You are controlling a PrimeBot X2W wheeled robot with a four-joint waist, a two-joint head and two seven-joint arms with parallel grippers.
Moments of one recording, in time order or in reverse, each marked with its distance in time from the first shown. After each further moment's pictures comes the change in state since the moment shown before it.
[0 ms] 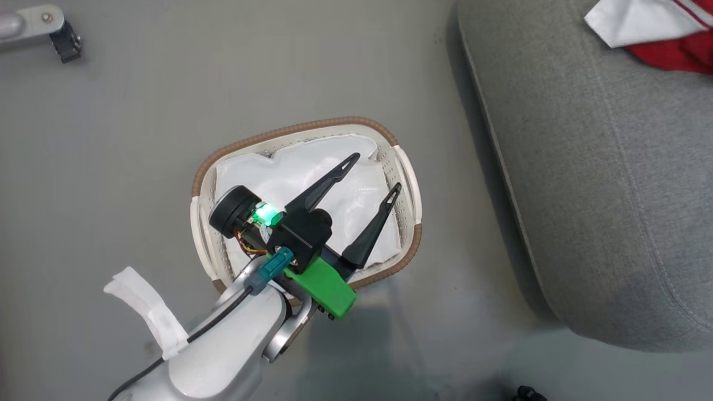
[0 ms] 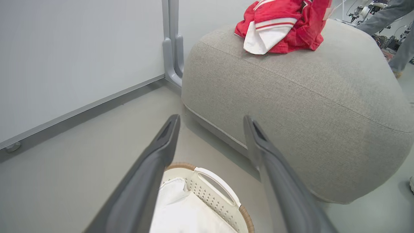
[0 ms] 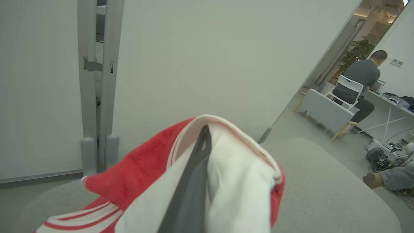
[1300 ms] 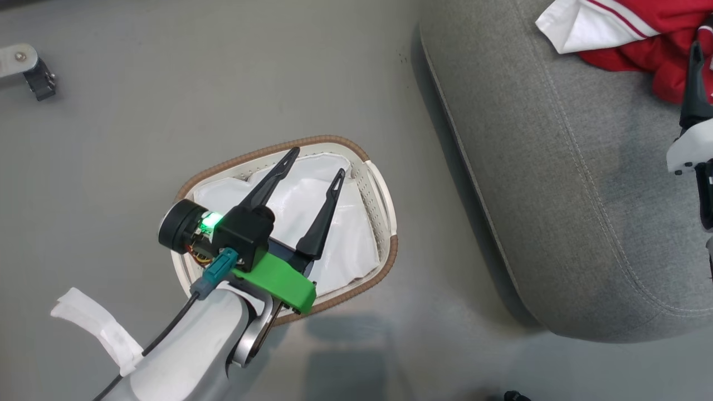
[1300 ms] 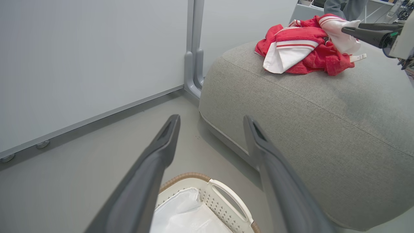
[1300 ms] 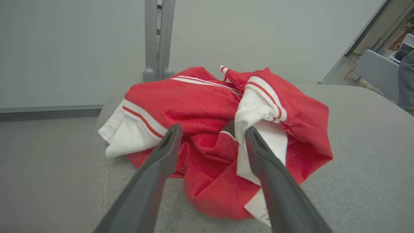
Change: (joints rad) left arm 0.060 0.074 0.079 -0.047 -0.064 0.090 -0.019; right arm 0.516 0.303 -0.020 -0.192 0.015 0.000 -0.180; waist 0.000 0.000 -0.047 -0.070
